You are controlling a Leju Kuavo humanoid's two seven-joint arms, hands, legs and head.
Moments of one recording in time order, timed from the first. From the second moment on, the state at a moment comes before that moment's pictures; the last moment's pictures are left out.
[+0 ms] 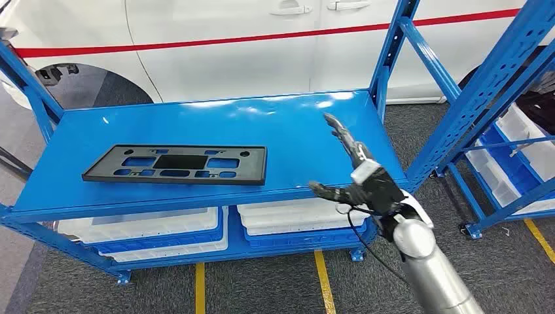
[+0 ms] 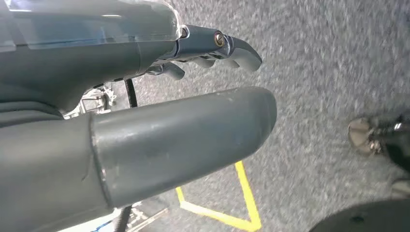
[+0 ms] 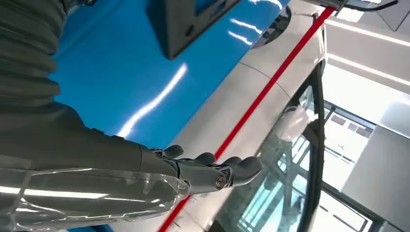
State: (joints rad) left arm 0.12 -0.33 1.28 -0.82 -1.56 -0.45 -0.01; right arm -0.24 -0.27 0.27 -1.87 0.18 0.09 -0.03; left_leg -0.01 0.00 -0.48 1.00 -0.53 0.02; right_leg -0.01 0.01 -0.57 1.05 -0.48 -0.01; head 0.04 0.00
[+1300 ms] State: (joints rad) left arm 0.11 -0.30 1.23 -0.74 -1.56 -0.38 0.01; right arm -0.59 -0.11 0.97 -1.65 0.59 0.14 0.10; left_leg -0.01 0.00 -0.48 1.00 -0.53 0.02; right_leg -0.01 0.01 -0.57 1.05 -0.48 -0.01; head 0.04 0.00
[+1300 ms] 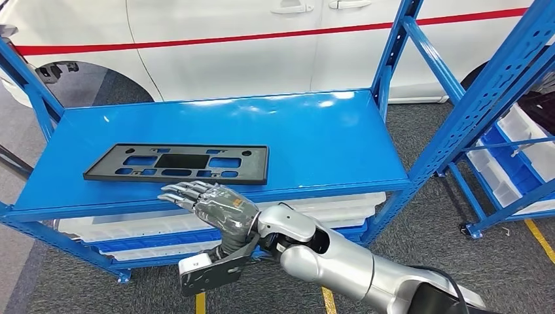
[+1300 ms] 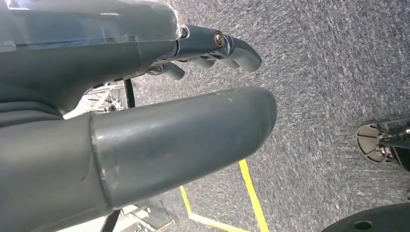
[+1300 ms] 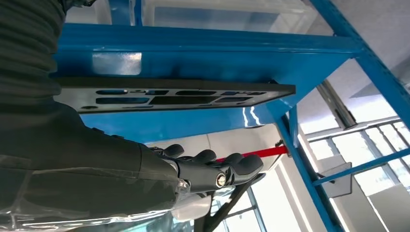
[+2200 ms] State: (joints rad) left arm 0.10 -0.29 1.17 -0.68 -1.56 -0.35 0.02; right arm -0.66 0.06 0.96 -1.23 0.99 0.00 0.16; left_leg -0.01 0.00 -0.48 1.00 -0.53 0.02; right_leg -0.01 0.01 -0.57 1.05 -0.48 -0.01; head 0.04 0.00
